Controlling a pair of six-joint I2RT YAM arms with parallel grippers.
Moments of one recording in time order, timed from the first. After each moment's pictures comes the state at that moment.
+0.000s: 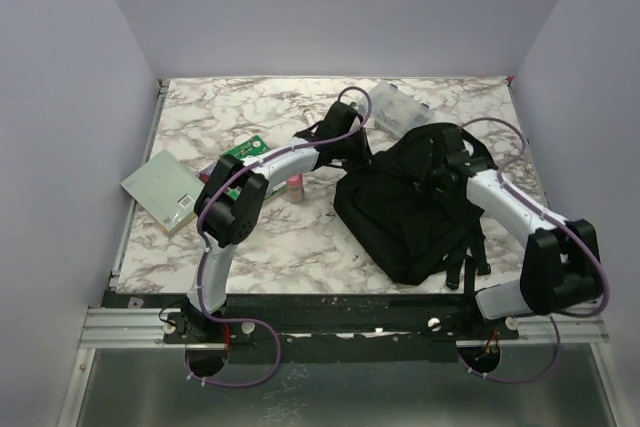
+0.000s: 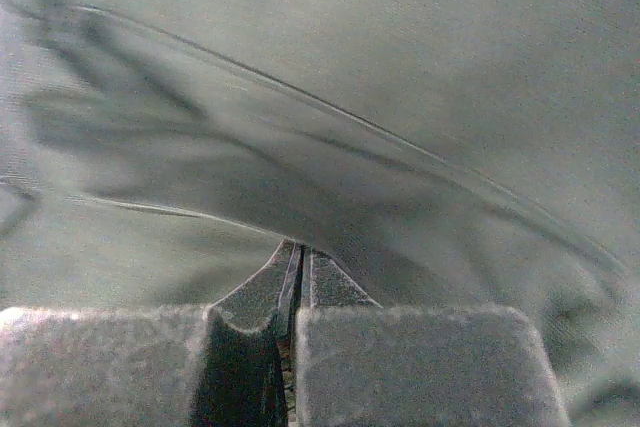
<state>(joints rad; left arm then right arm) -0.65 2.10 1.58 -0.18 0.40 -0.78 0.29 1.48 0.98 -0.51 0.12 0.68</state>
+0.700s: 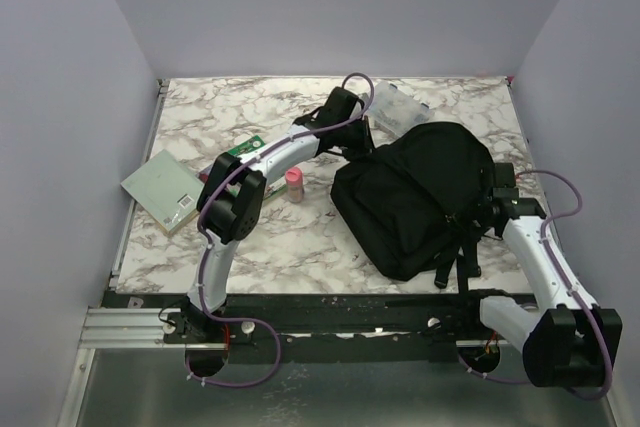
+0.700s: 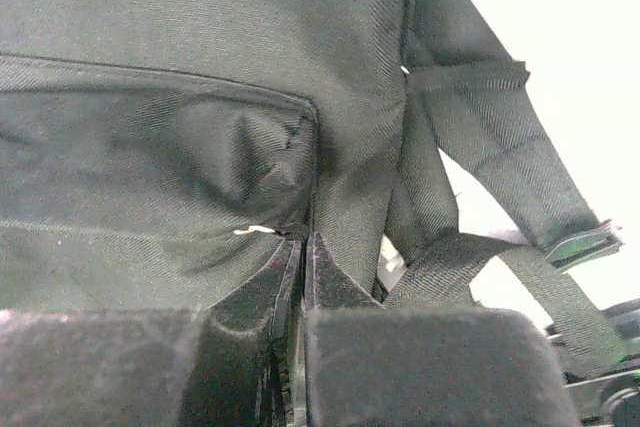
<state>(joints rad) -0.63 2.13 1.76 -0.35 0.43 -0.71 -0.02 1.03 0.68 -0.78 0.02 0.89</state>
